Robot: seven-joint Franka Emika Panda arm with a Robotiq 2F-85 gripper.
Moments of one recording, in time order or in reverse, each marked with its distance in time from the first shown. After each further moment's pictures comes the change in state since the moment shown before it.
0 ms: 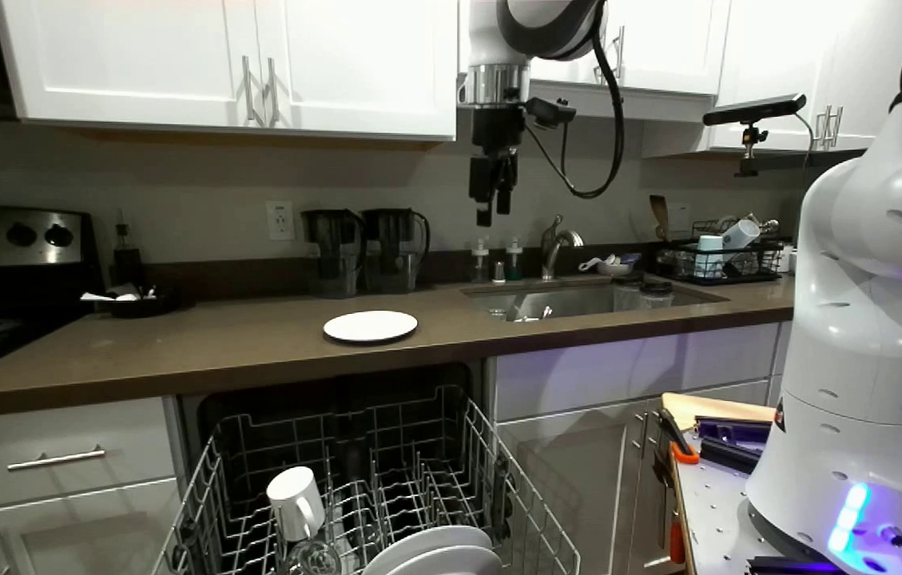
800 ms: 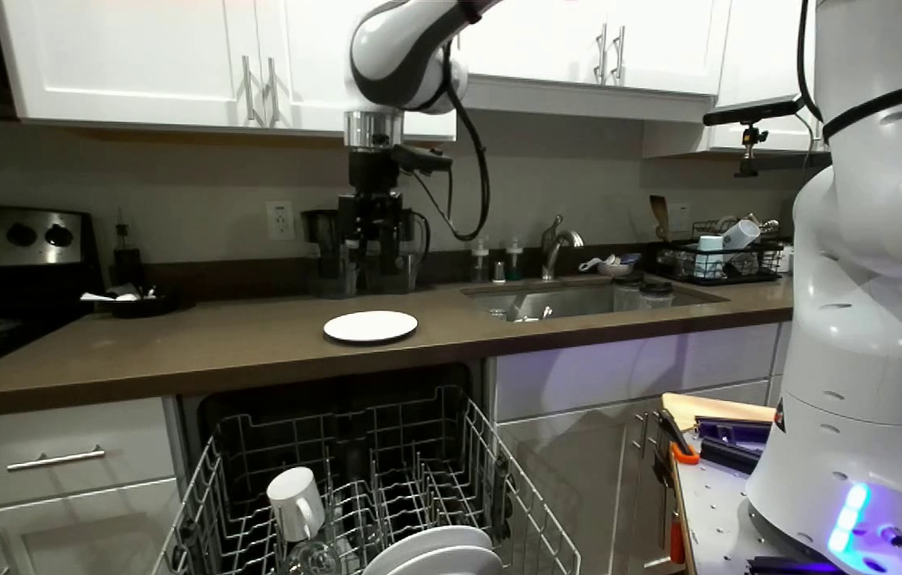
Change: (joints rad) arm 0.087 0.562 0.052 0.464 0.190 0.101 -0.005
